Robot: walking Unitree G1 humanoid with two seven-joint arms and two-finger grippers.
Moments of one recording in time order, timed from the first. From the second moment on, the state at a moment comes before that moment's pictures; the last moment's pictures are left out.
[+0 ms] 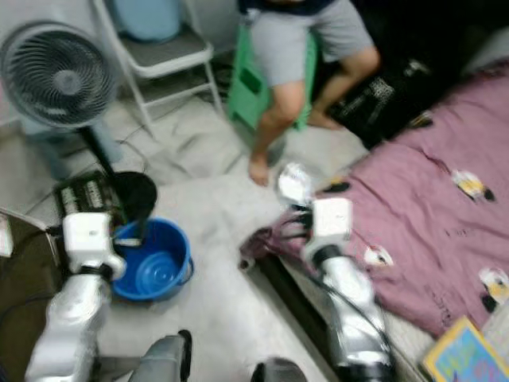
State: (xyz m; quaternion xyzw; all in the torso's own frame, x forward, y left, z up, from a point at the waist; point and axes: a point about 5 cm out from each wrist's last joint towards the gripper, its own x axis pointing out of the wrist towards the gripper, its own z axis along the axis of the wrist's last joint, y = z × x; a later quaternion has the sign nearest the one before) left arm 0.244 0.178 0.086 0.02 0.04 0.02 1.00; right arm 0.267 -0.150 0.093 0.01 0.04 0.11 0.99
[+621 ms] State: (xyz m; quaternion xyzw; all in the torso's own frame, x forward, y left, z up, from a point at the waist) left arm 0.244 0.164 0.085 0.01 0.04 0.00 1.00; right arm 0.264 -0.164 0.091 0.00 0.05 0.09 0.99
